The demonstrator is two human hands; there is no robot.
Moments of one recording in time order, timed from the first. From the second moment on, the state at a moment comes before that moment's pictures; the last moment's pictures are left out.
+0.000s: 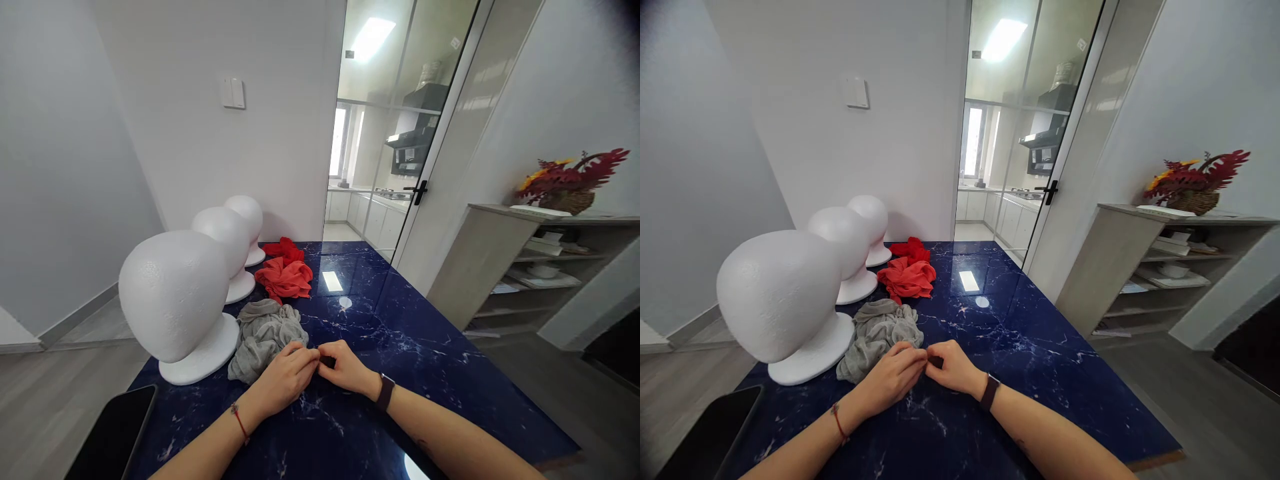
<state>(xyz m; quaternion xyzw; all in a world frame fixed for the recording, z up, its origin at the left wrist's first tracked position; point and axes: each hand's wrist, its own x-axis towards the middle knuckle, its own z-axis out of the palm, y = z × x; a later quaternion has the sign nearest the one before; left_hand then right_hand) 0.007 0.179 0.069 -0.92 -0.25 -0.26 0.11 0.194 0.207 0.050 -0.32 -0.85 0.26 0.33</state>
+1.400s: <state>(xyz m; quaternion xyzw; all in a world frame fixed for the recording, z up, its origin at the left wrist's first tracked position) 0.003 0.179 0.070 -0.93 -0.24 -0.27 0.10 0.195 0.206 0.052 -0.29 -0.86 0.28 0.31</state>
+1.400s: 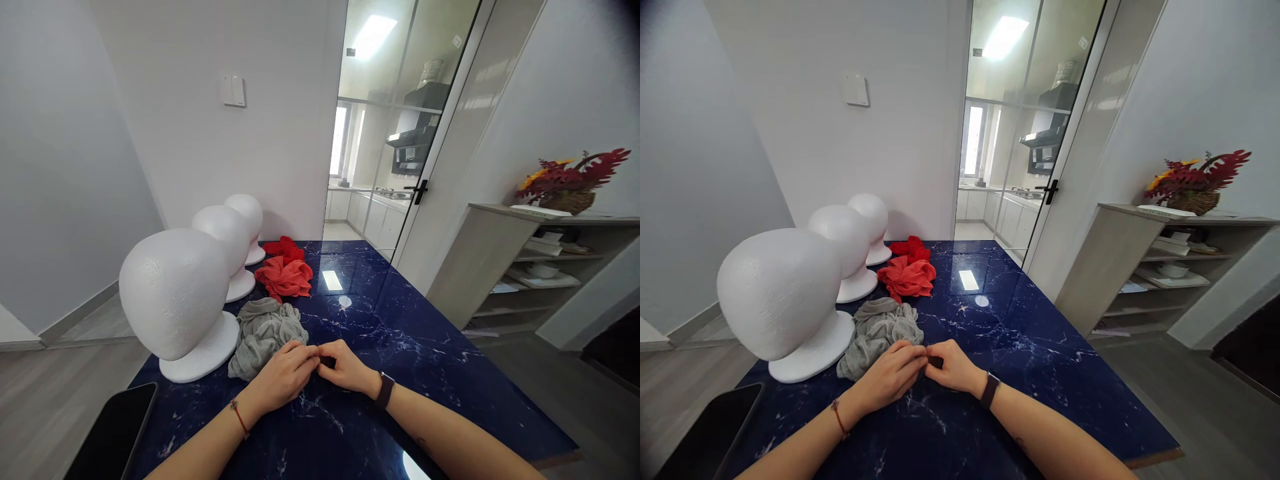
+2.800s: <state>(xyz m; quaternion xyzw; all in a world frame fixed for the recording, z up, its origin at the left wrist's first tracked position) 0.006 0.187 0.055 -0.90 -0.28 -0.29 0.15 0.190 0.219 0.042 -0.32 -0.83 0.32 0.33</state>
